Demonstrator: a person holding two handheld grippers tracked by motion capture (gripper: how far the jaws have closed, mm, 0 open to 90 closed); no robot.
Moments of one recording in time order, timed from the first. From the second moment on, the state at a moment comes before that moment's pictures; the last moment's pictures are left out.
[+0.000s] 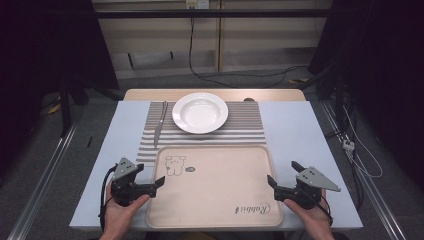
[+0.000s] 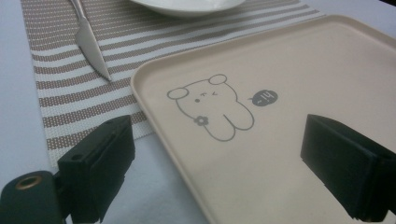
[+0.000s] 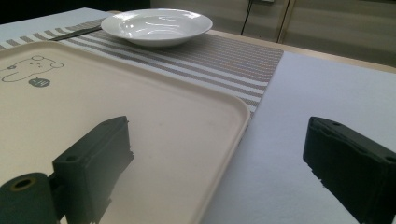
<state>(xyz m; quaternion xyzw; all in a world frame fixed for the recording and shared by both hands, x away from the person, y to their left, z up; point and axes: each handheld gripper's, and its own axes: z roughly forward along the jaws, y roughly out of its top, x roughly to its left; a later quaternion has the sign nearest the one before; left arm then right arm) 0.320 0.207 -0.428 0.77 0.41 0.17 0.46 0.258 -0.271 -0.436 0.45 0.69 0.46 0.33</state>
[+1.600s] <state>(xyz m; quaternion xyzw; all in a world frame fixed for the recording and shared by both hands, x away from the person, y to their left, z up) 0.434 0.188 -0.392 0.77 0.44 0.21 0.41 0.270 -0.268 -0.440 0.45 0.71 0.45 0.30</state>
